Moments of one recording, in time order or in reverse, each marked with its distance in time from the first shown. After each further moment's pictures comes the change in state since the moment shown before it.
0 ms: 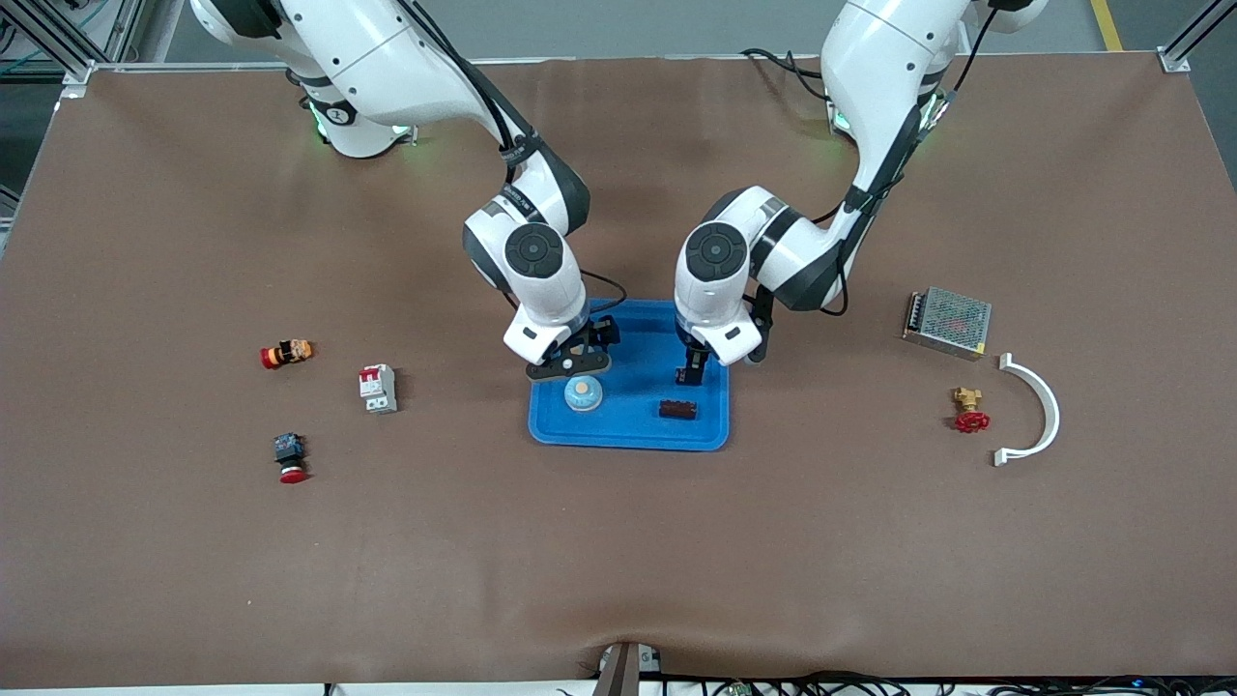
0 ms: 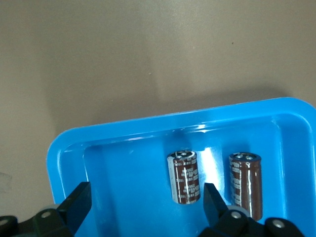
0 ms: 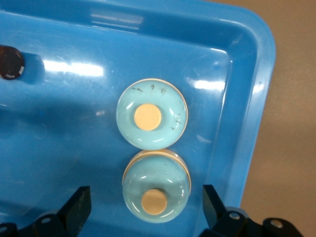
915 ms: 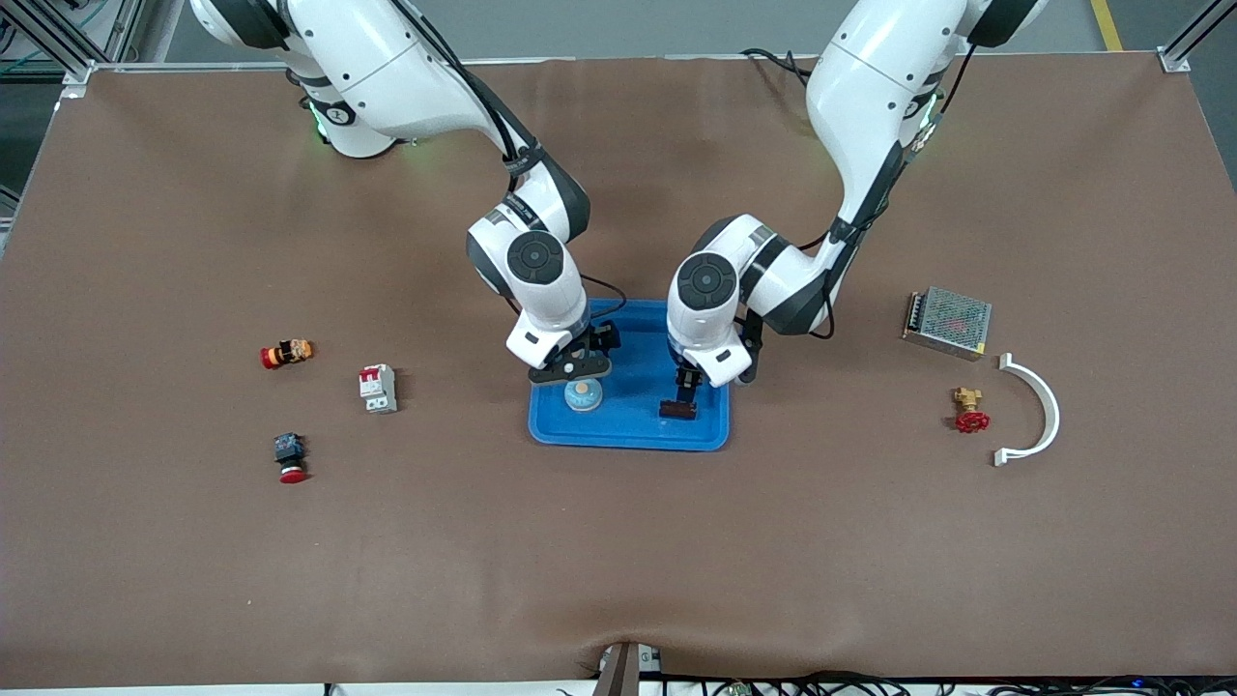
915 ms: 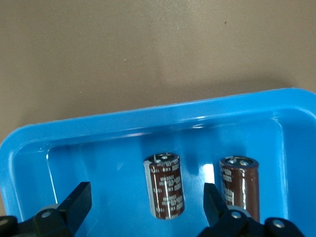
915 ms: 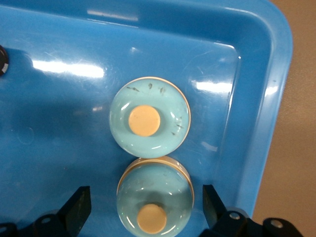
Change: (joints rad) left arm 0.000 0.117 0.003 0.101 0.002 0.012 0.000; right arm 0.001 0.034 -0.003 0.000 -0.002 0.041 0.000
